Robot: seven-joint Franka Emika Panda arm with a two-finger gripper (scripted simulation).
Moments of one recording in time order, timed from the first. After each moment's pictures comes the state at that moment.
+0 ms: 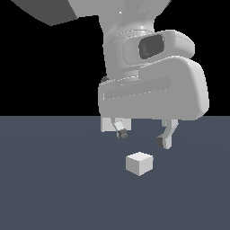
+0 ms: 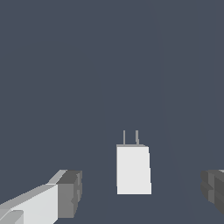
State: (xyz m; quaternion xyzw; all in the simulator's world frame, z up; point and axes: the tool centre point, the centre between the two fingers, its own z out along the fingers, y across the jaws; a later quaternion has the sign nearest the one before) arm -0.088 -0.045 0.060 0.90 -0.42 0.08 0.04
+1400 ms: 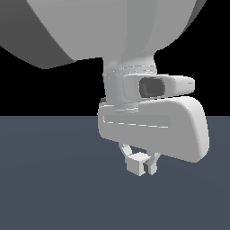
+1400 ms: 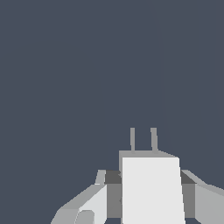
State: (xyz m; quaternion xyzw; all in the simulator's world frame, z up) arm -0.088 -0.045 0.012 0.90 -0.42 0.08 0.04
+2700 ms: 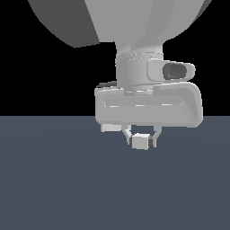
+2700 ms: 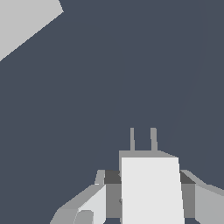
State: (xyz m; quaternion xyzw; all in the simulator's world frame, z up) arm -0.056 -0.056 0.045 0.97 -0.21 0.09 0.02
